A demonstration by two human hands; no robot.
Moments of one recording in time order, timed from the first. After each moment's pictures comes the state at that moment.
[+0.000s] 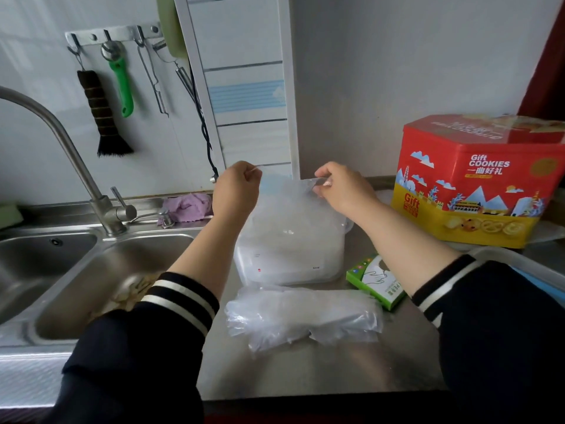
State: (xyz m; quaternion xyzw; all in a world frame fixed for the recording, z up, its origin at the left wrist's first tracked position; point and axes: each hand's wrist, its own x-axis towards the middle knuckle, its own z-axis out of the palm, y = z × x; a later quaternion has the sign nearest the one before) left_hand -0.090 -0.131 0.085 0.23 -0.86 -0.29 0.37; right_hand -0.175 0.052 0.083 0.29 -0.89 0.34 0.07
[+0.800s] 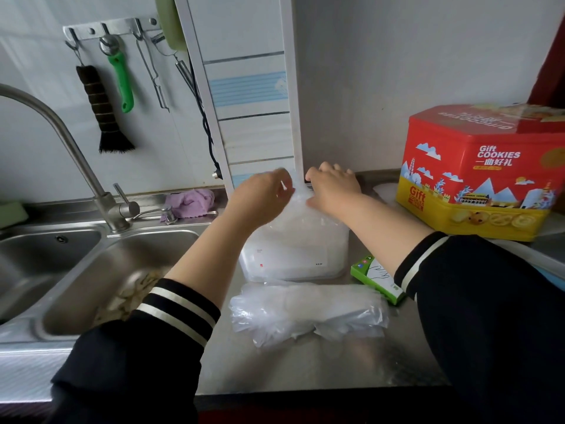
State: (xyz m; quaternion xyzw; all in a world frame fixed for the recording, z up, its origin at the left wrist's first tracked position) left_hand -0.081 -0.112 0.079 0.07 -0.96 -0.08 0.25; right_hand -0.188 0.017 0.068 0.33 -0.93 0.06 0.12
